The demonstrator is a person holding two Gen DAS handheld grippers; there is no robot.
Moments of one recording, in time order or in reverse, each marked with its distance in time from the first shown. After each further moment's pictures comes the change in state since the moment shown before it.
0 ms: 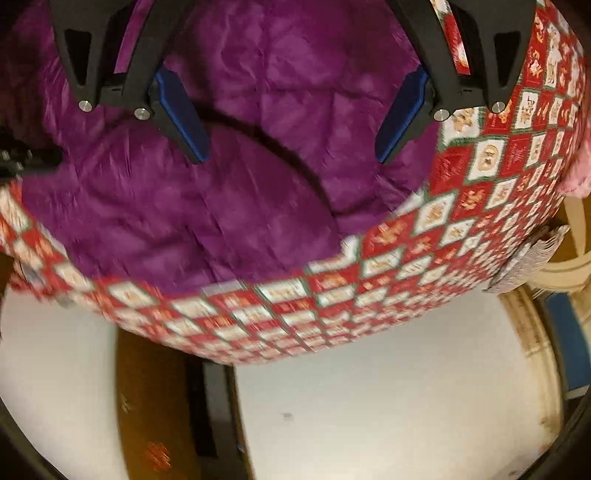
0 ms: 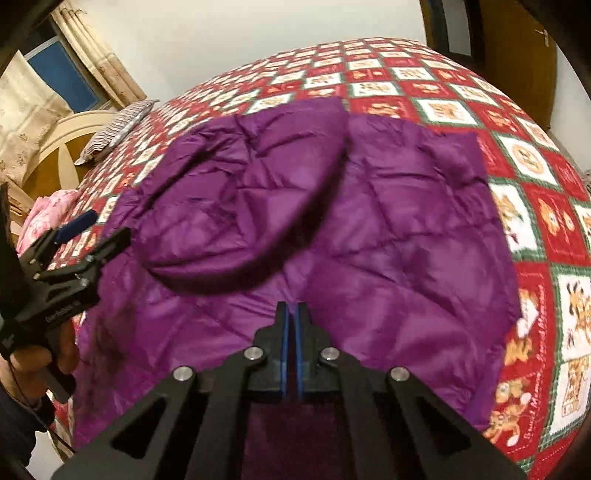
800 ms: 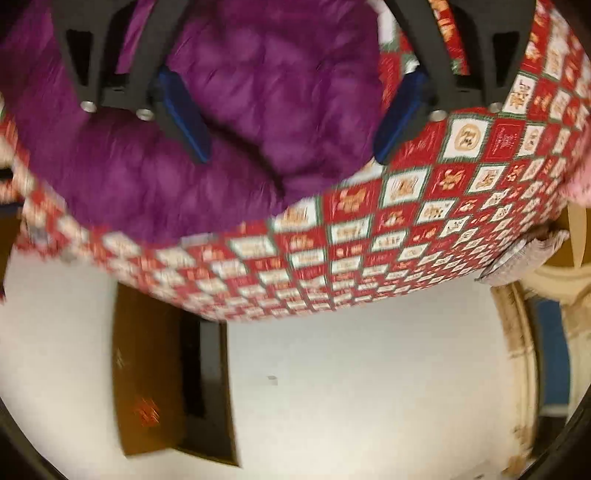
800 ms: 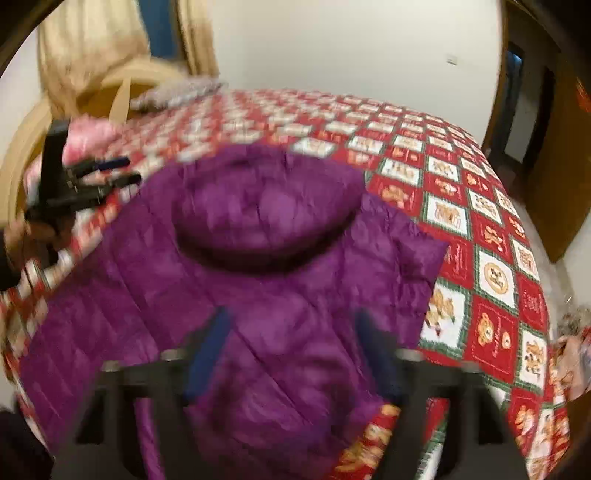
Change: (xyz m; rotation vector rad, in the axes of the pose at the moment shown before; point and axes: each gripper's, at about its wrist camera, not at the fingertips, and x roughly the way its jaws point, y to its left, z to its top) left arm -0.021 0.063 0.008 -0.079 -0.134 -0.052; right arm -0.063 0.000 0.035 -0.330 -0.134 0.039
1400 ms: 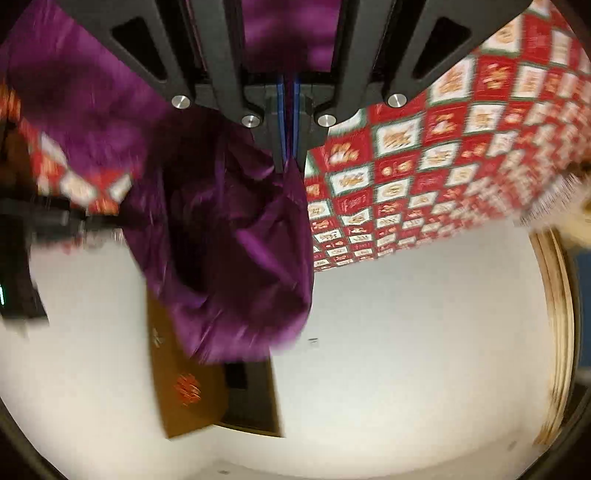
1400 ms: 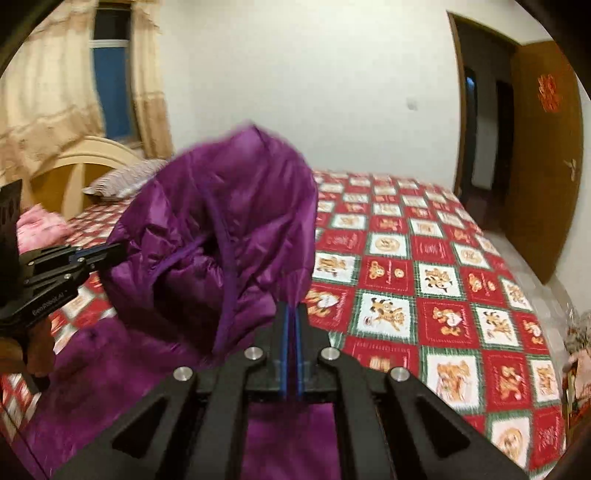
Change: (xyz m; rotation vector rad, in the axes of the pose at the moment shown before) left arm 0.047 -0.034 0.056 0.170 -0.149 -0.125; right arm 0.067 -0.031 0.109 -0.017 -0.270 -0.111
